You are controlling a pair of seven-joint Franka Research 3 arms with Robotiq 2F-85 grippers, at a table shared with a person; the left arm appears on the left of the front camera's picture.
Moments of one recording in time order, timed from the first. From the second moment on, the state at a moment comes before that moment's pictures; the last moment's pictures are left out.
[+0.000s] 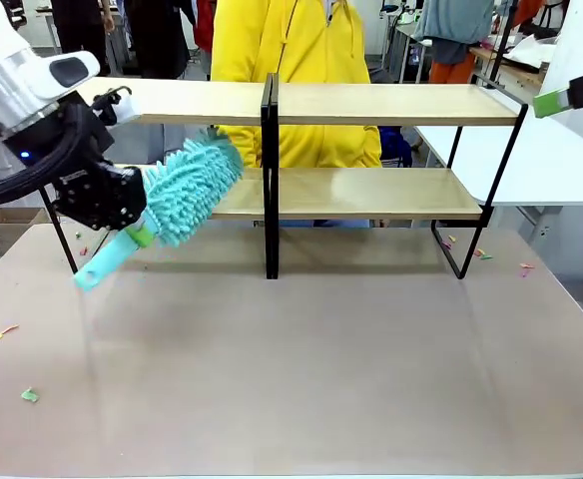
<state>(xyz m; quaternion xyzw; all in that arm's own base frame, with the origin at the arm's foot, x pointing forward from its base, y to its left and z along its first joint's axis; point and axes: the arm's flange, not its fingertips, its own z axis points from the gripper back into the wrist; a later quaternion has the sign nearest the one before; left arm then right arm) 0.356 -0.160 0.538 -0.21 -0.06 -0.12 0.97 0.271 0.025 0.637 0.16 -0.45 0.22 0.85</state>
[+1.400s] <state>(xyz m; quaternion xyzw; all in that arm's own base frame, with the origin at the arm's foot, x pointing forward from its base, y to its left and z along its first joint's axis) 0.405 -0.172 0.505 -0.13 -0.03 0.13 0.98 0.271 0.025 0.637 0.16 -0.45 0.22 0.85</state>
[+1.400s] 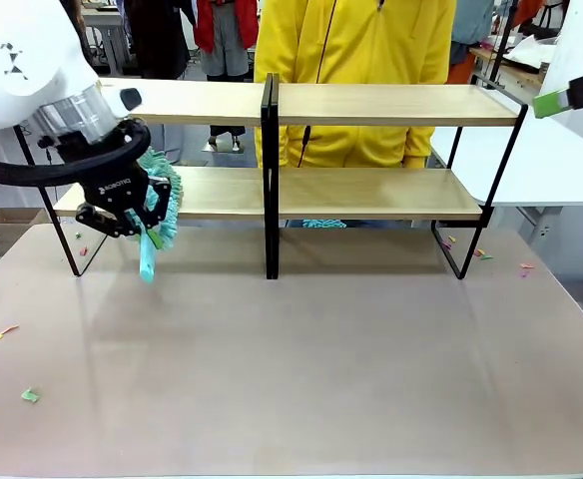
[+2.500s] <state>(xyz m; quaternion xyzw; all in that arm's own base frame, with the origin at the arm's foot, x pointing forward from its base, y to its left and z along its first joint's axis) 0.380 -0.086 0.528 -0.13 -0.02 0.21 0.97 0.271 0.025 0.637 0.16 -0.45 0.22 0.85</state>
